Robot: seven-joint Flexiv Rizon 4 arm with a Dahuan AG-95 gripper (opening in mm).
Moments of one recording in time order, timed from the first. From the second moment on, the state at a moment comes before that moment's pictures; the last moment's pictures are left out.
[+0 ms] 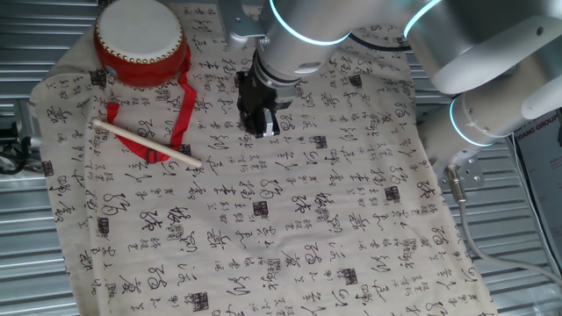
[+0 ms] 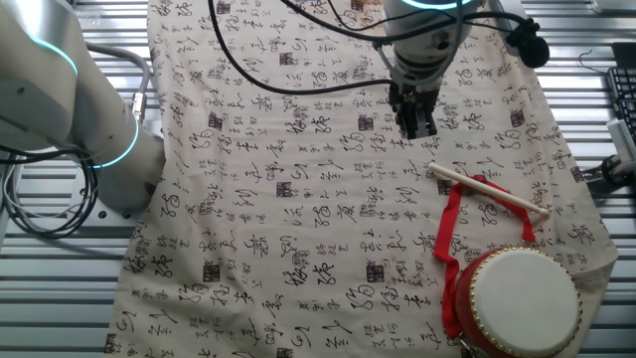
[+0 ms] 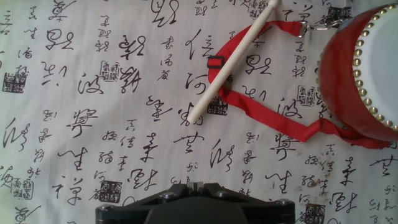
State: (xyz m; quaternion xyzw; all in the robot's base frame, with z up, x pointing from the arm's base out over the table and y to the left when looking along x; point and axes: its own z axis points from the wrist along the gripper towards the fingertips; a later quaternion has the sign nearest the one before) arm 0.500 0.000 0.170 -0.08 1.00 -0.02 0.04
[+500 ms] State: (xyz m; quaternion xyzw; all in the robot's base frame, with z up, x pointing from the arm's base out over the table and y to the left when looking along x) arm 0.500 0.000 0.169 -0.08 1.00 -0.02 0.04
